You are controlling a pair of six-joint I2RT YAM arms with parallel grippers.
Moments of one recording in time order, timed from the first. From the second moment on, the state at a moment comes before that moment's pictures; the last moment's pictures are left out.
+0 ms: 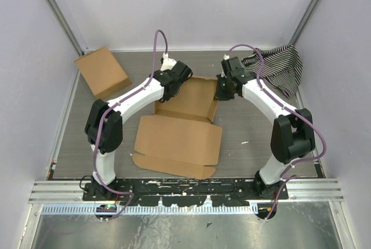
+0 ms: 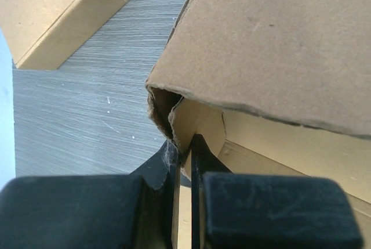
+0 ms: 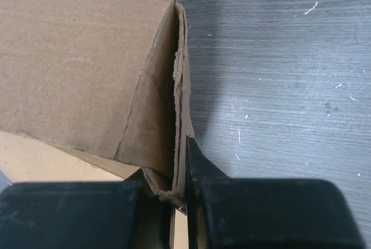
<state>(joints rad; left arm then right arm) -0.70 1.95 1.67 -0.87 -0.80 -0.46 0.34 1.66 1.32 -0.61 -0.08 0.43</state>
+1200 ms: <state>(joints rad) -0.58 1.82 1.59 -0.97 -0.46 -0.56 0.32 1.77 1.49 -0.67 -0.07 0.46</state>
